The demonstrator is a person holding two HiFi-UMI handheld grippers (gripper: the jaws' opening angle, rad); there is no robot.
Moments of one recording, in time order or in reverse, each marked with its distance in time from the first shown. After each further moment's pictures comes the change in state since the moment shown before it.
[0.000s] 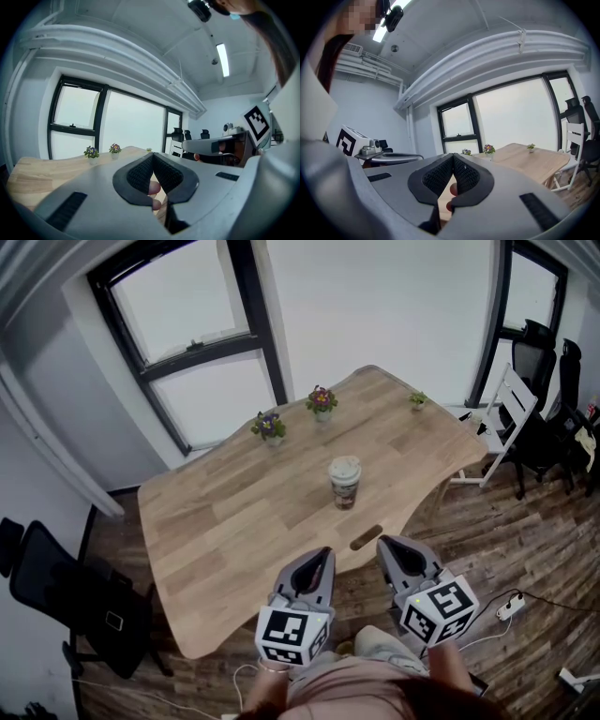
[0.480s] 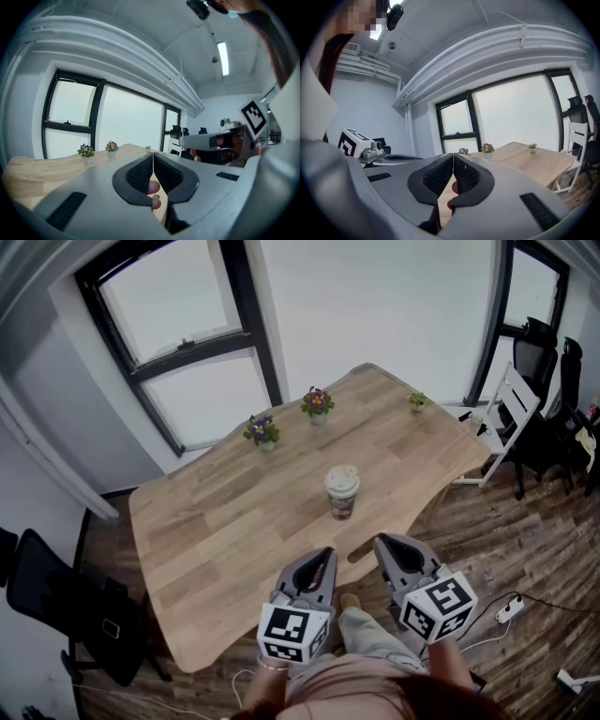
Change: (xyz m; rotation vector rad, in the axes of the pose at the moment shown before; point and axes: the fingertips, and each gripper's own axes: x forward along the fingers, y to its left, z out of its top) left arm 0.053 0.019 -0.013 -0.001 0.029 -0.040; right arm 0.043 -0.034 -0.003 -0.003 0.031 0.007
